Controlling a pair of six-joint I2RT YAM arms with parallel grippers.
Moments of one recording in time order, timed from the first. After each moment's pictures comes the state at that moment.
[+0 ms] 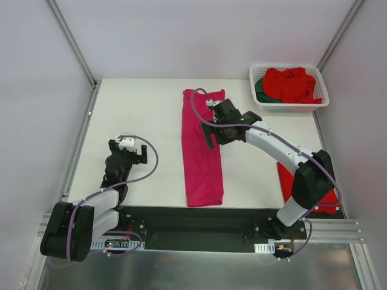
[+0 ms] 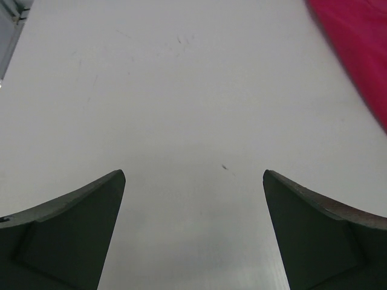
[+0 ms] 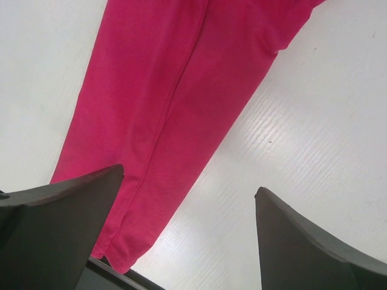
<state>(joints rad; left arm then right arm) -0.12 1.04 0.09 0.80 -0.02 0.10 0.68 1.64 1.38 -0.75 0.08 0.22</state>
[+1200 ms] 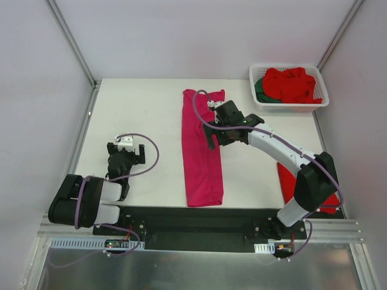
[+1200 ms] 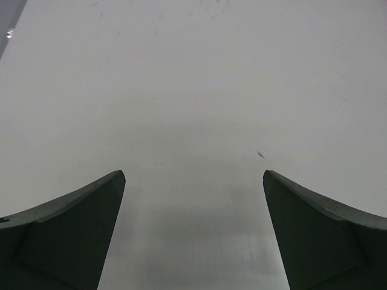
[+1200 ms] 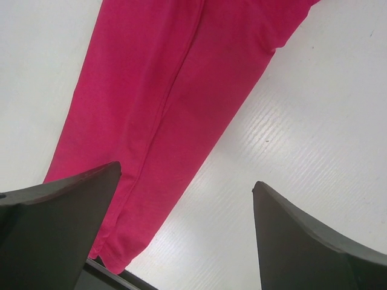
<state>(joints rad) -0.10 1.34 0.05 1.07 -0.05 0.10 0.67 1.60 1.32 -0.70 0.06 0.19</state>
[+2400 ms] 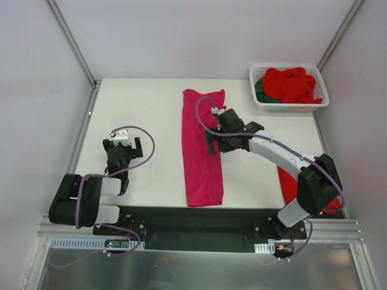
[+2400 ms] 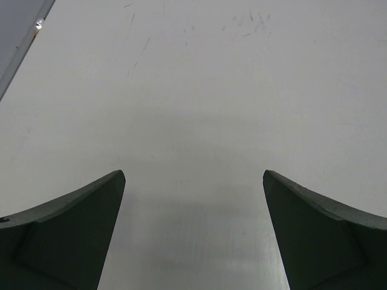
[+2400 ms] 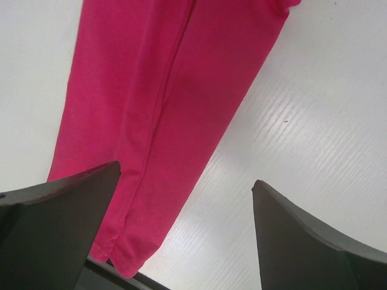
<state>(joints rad) -0.08 1.34 0.15 0.95 -0.18 0.01 0.67 1.57 1.19 -0.62 0.06 0.30</state>
